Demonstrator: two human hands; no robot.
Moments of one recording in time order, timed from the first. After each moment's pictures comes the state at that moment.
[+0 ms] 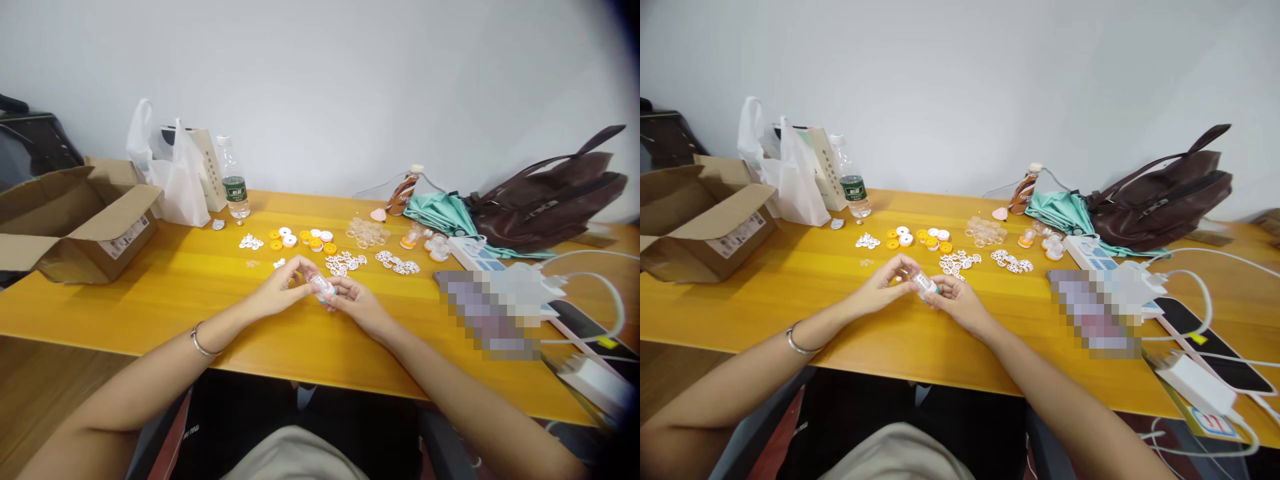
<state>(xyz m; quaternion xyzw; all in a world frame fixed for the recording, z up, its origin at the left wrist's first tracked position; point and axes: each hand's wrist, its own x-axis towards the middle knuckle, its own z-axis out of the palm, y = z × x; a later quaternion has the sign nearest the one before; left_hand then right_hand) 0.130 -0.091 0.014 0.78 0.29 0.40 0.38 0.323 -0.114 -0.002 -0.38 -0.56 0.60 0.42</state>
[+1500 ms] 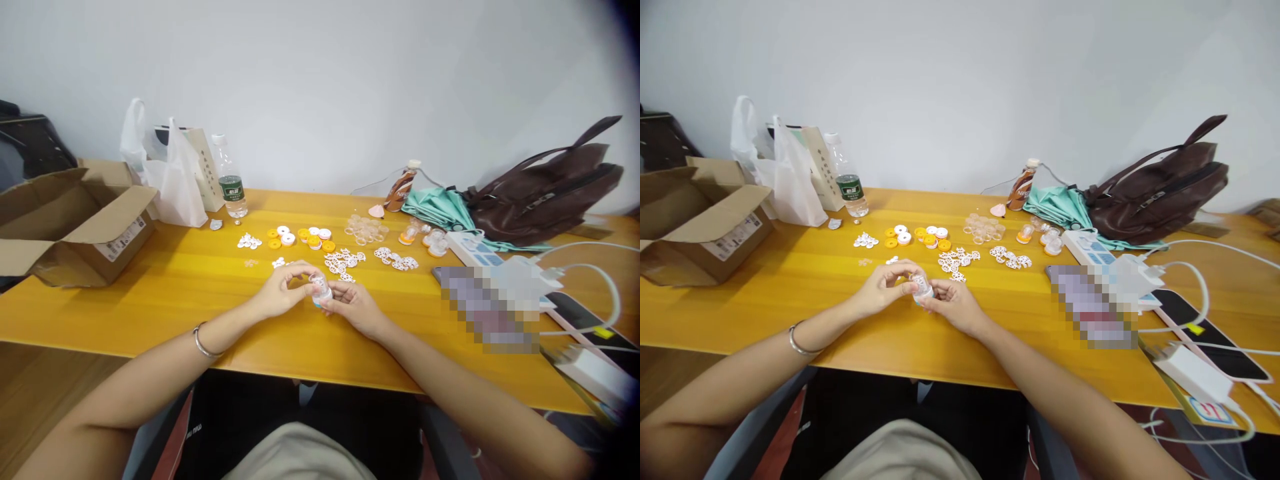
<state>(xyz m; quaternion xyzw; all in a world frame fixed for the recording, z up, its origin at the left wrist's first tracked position) 0.138 -0.094 0.014 0.77 0.28 0.41 0.41 0.319 -0.117 -0.006 -0.35 -0.58 0.61 0.40</state>
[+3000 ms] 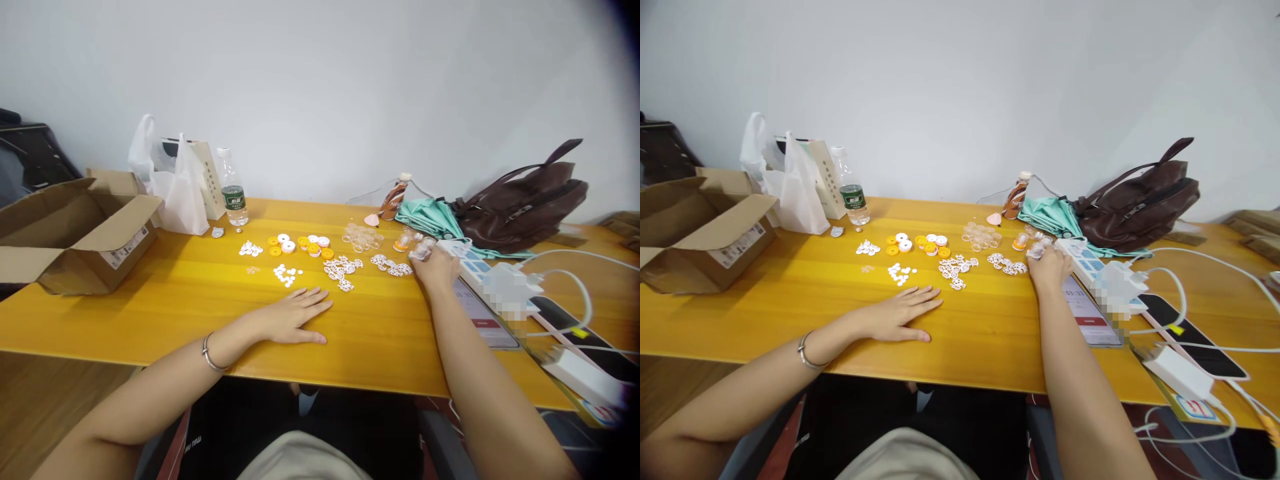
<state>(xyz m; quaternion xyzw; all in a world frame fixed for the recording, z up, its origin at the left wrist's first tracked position) 0.130 -0.099 -0.004 0.95 0.24 0.02 0.20 0.500 -0.019 -0.016 -0.84 -0.46 -0.13 0.28</state>
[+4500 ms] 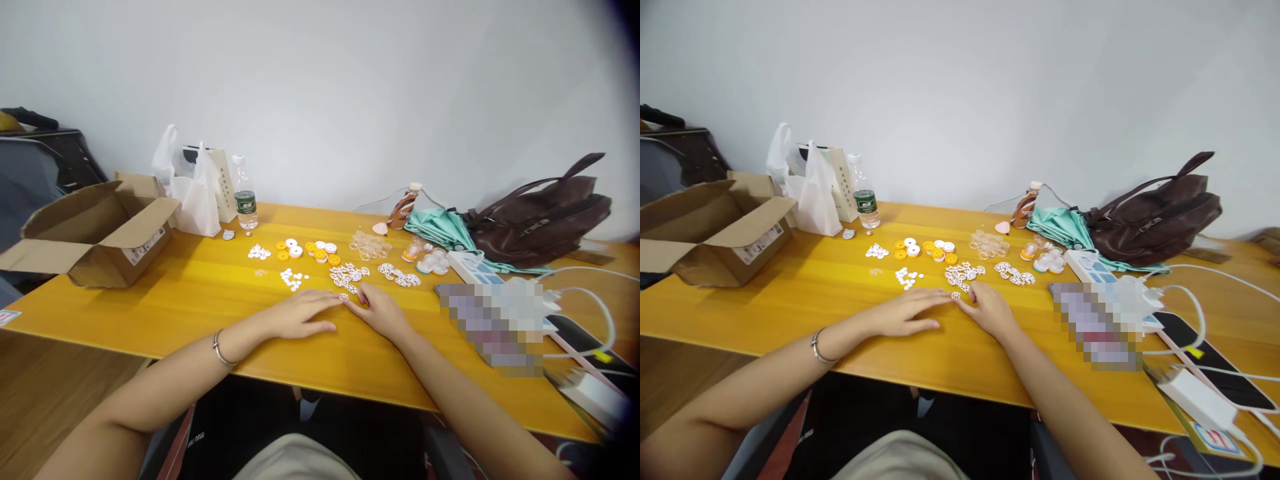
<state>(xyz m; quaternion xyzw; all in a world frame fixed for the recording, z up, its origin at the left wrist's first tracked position) 0.137 -0.100 0.003 0.94 0.24 0.16 0.19 0.372 -0.094 -0.018 -0.54 -0.80 0.05 0.25</state>
